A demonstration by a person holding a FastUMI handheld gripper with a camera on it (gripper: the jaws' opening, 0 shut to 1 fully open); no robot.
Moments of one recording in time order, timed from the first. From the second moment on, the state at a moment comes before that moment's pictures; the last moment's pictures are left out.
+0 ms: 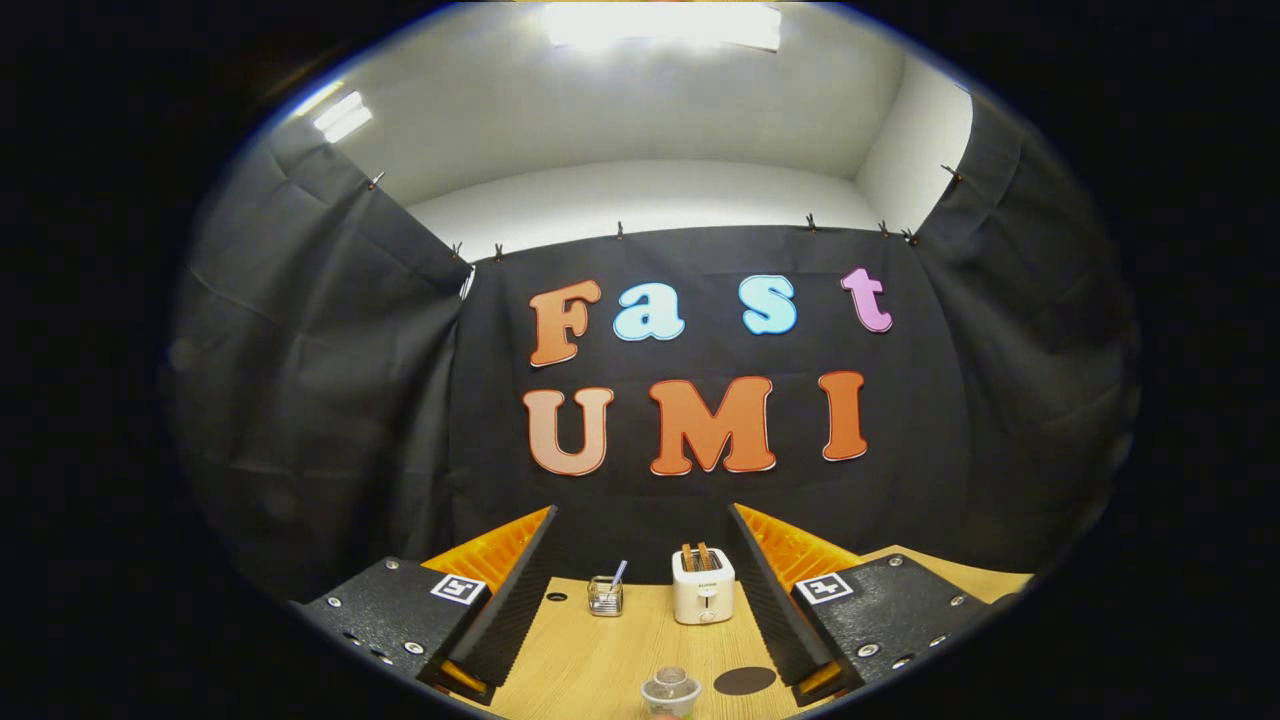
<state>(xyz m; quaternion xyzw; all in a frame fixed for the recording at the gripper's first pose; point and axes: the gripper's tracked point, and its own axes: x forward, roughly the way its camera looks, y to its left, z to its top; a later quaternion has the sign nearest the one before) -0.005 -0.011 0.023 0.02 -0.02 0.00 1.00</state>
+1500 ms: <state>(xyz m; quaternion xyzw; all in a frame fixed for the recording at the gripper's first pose) -0.021 -0.016 -0.240 0.04 0.13 0.00 0.99</state>
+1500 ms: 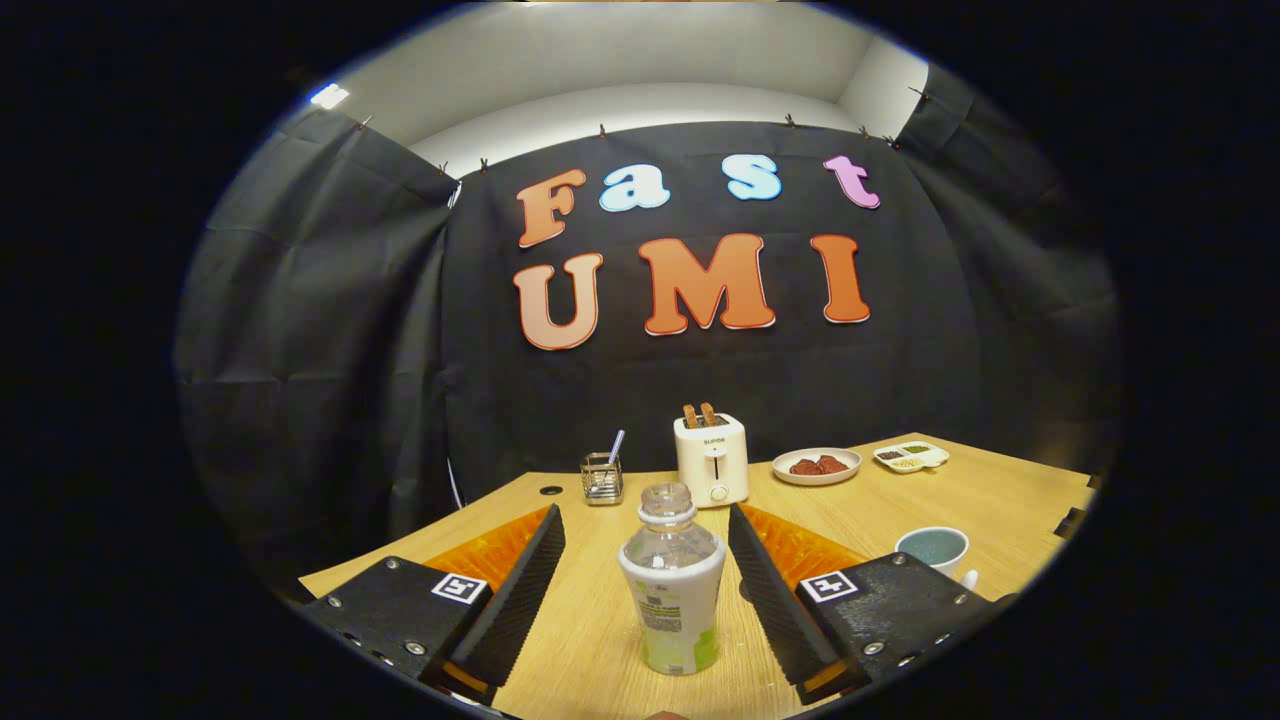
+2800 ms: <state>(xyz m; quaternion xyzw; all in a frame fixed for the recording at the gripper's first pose) -0.002 0.001 -0.326 0.04 0.22 0.02 0.97</state>
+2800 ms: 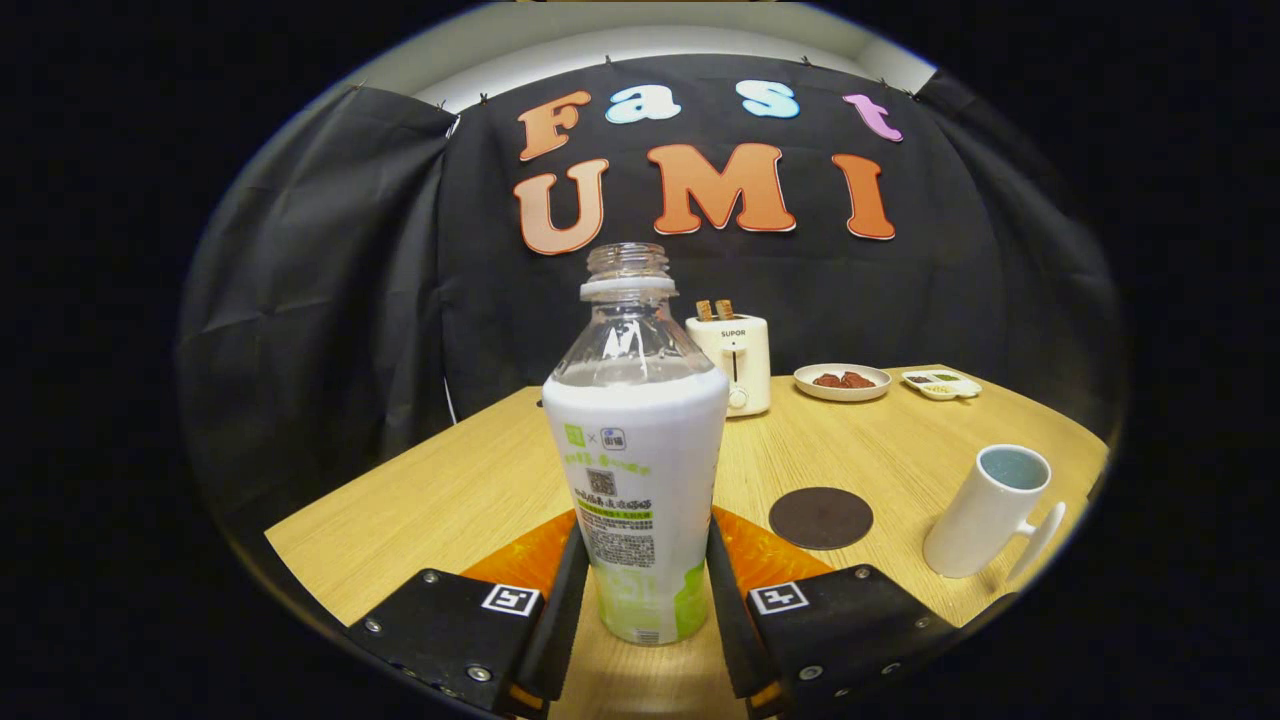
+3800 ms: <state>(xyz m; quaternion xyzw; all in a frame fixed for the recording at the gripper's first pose) 0.032 -0.017 -0.287 0.41 0.15 -0.02 0.90</state>
